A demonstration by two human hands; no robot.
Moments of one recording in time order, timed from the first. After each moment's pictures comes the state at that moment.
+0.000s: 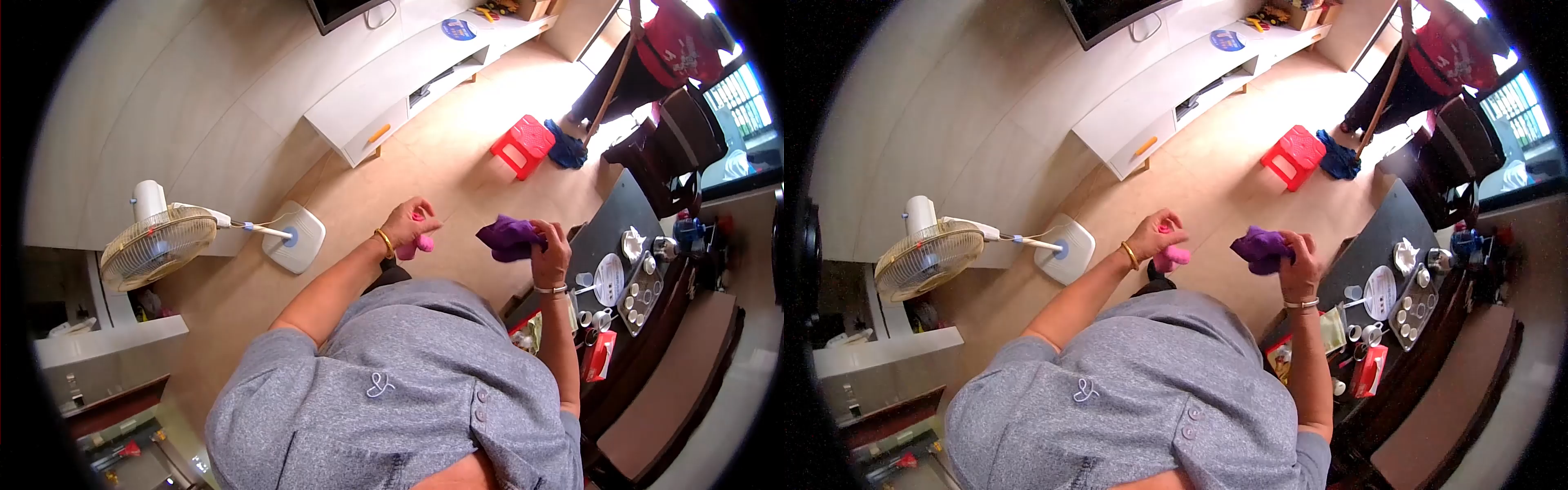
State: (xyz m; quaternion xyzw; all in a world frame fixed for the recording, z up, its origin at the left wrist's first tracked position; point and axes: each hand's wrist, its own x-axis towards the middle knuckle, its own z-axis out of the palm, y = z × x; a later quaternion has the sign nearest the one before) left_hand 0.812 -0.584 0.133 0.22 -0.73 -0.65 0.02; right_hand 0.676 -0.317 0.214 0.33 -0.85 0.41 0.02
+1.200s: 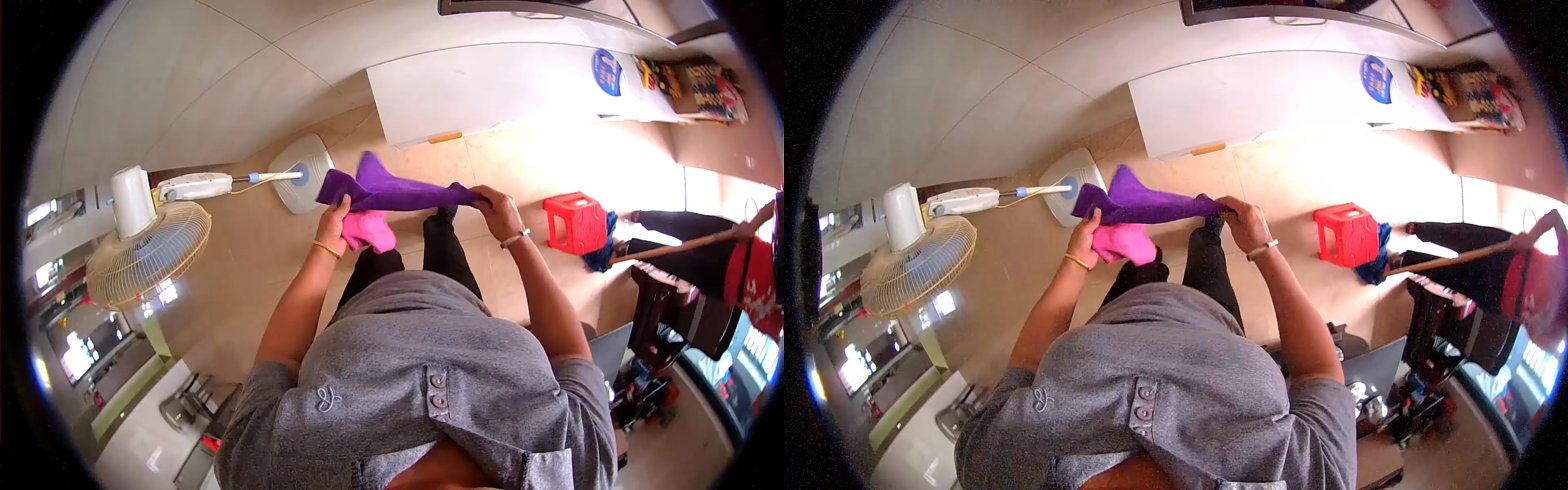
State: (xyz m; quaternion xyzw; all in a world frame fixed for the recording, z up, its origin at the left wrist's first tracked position) left_hand 0.803 -0.882 0.041 0.53 -0.15 -0.76 0.34; right_hand 0.469 -0.808 0.079 0.52 -0.66 0.33 -0.44
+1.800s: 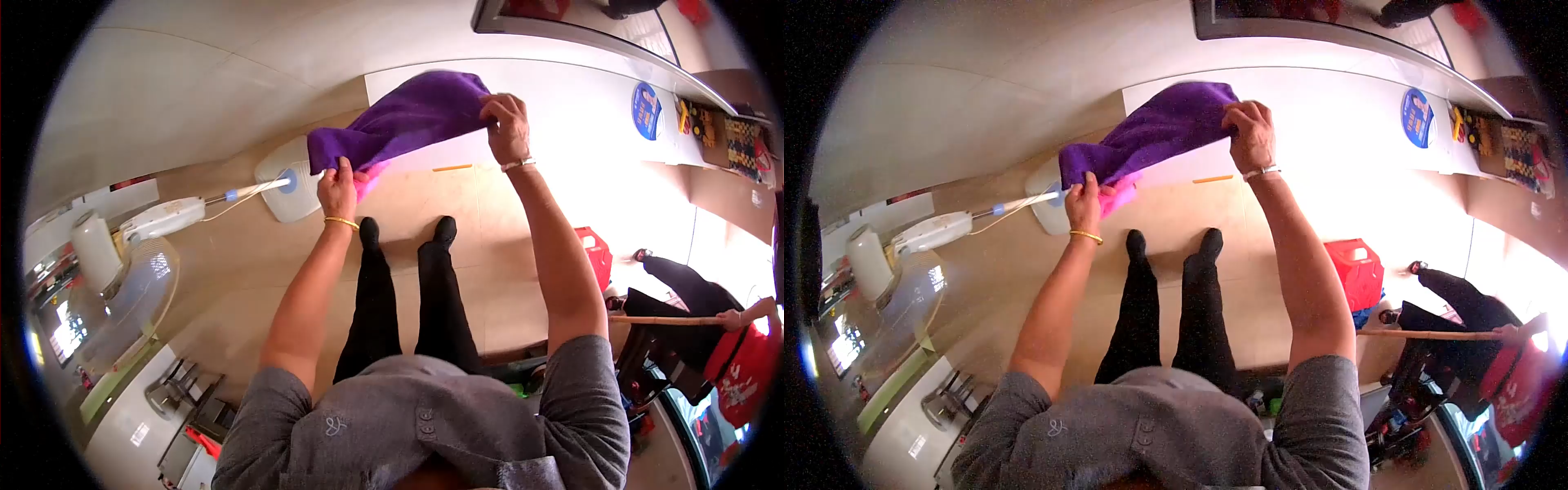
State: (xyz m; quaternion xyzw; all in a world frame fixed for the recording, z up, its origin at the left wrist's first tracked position) left_hand 0.713 -1.039 -0.072 0.74 -0.44 -0.39 0.33; right_hand 0.402 -1.076 -0.055 0.68 -0.62 0.40 -0.08
